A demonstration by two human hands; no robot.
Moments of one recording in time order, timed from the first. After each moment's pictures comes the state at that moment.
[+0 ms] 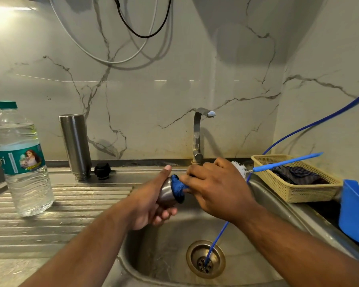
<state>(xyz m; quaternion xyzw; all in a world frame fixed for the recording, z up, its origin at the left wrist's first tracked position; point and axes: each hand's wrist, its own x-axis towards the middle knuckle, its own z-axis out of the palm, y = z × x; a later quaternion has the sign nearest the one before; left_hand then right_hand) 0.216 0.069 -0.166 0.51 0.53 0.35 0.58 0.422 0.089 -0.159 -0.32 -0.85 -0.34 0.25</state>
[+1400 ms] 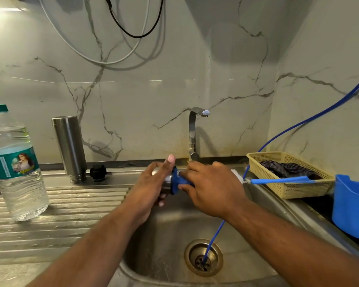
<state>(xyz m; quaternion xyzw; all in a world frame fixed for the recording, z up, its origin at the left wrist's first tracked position) 0.232 0.073 -0.165 0.57 0.50 0.50 0.41 0.412 0.080 -0.154 -0.40 -0.85 -0.22 0.26</state>
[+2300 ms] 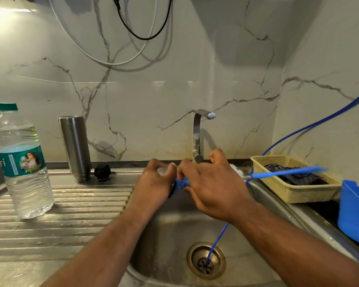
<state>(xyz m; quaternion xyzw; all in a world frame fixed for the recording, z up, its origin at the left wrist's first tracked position) 0.235 0.083 -0.159 0.58 0.58 0.53 0.21 0.401 0.067 -0.139 -0.38 -0.85 -0.27 0.26</state>
